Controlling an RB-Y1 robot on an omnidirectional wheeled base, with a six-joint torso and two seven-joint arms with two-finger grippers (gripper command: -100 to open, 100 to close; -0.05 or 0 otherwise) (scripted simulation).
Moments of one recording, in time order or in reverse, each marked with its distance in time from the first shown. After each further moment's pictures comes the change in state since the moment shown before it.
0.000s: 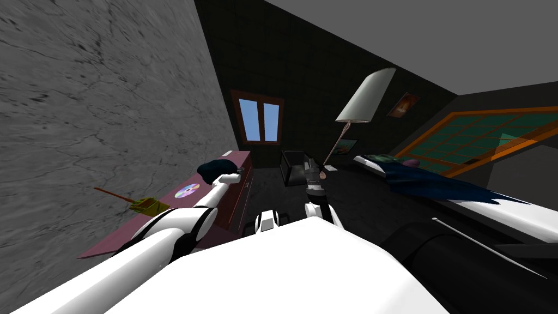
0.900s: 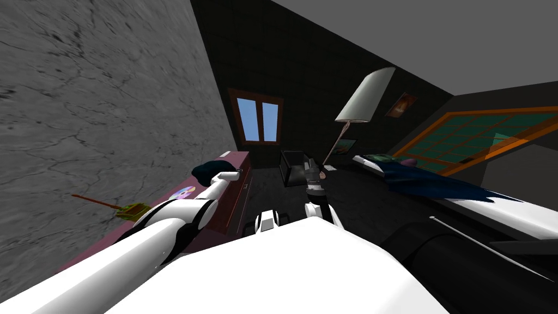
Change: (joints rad) left arm -0.104 0.032 -0.006 0.156 0.022 0.086 0.000; right arm 0.000 0.000 0.000 0.000 0.000 0.000 0.000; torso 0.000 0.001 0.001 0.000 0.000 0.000
